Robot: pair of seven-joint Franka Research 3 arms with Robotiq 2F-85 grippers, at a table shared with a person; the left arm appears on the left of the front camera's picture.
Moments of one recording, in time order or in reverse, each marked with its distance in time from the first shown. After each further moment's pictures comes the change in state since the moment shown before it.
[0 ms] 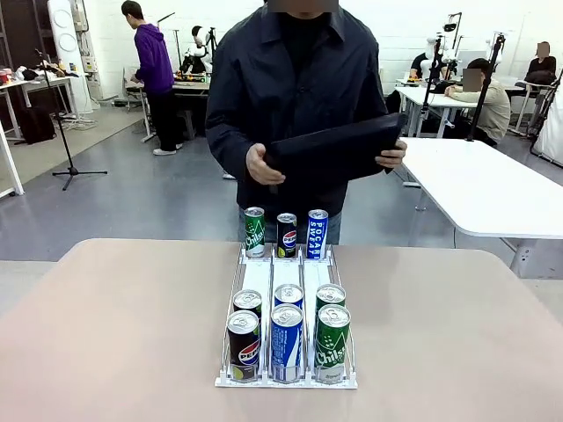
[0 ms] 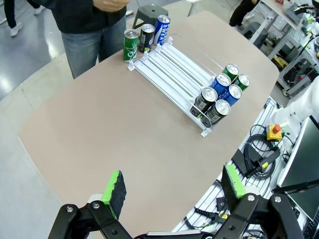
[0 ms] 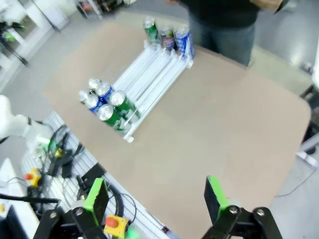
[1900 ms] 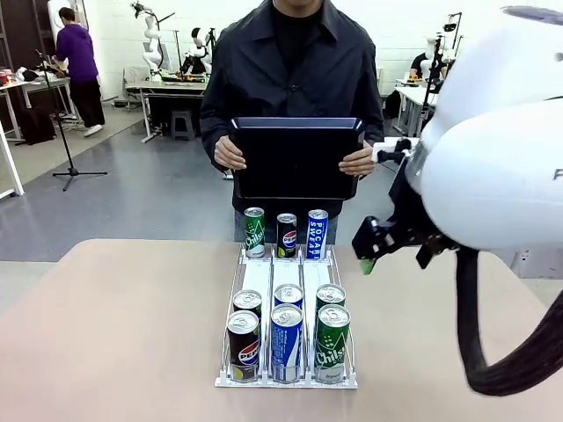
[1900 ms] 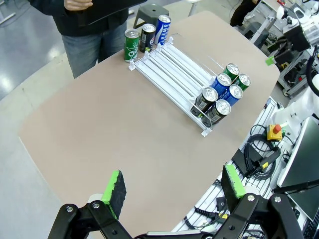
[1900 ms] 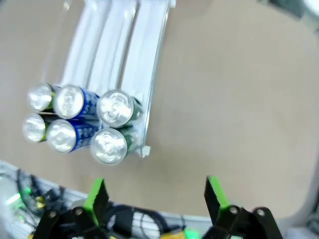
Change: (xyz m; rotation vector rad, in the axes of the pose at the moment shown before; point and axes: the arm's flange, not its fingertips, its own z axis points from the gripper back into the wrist) left arm 0.000 0.000 0.001 0.003 0.001 0.001; right arm 0.053 0.186 -0.271 -0.456 0.287 -0.350
